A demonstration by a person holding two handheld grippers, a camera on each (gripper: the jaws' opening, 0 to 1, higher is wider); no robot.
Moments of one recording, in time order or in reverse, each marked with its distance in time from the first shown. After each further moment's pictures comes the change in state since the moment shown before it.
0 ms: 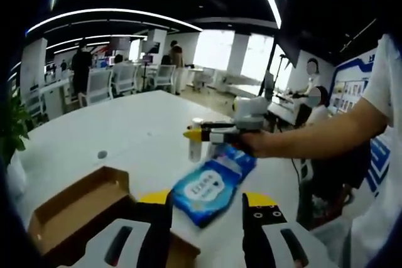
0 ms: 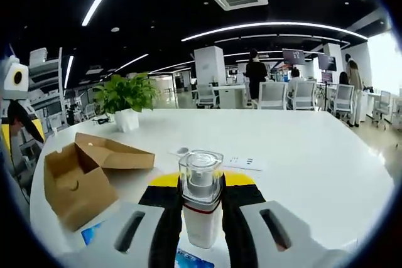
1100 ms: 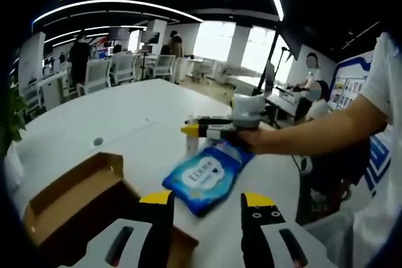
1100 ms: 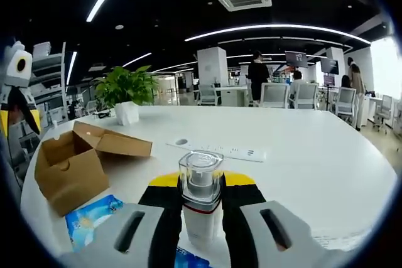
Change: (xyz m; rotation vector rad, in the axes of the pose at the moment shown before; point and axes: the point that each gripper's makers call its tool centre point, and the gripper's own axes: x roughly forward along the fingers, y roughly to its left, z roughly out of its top) left arm 0.009 0.003 -0.026 -0.022 0.062 -0.009; right arm 0.008 -0.006 -0.032 -0.018 -0.011 0.017
